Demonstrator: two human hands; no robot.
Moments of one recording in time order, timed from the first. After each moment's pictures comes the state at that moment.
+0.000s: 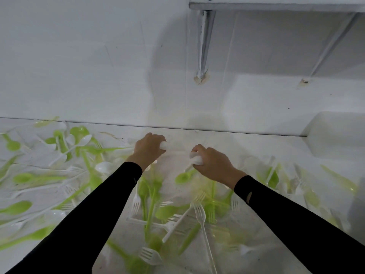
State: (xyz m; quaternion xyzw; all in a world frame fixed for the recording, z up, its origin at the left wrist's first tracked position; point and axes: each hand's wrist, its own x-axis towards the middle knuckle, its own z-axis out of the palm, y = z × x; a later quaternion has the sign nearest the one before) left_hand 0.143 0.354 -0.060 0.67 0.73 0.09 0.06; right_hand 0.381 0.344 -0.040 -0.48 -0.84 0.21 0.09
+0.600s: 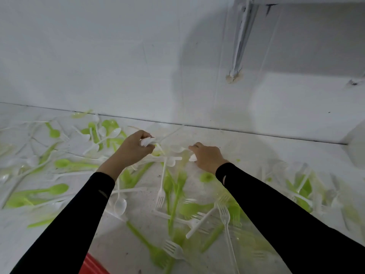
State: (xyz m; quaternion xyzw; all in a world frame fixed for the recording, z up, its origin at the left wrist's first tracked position) left_hand 0.058 0.269 -0.014 0.50 0.76 0.32 0.27; right_hand 0.282 0.371 -0.076 -0.43 -0.90 0.10 -0.05
